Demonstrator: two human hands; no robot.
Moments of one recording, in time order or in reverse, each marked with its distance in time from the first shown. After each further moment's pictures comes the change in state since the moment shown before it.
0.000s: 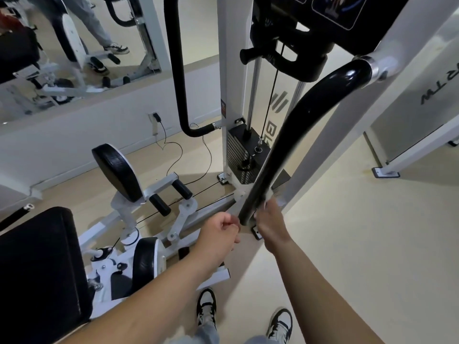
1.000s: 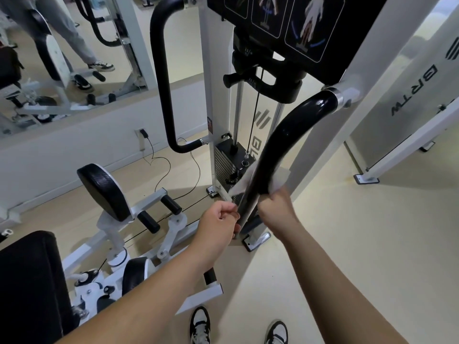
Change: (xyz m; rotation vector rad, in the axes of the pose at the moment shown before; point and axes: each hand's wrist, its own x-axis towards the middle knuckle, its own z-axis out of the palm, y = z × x) left_hand 0.001 0.064 0.007 -0.066 -0.007 0.119; right_hand -0.025 -0.106 -0.032 -0.243 0.076 -0.288
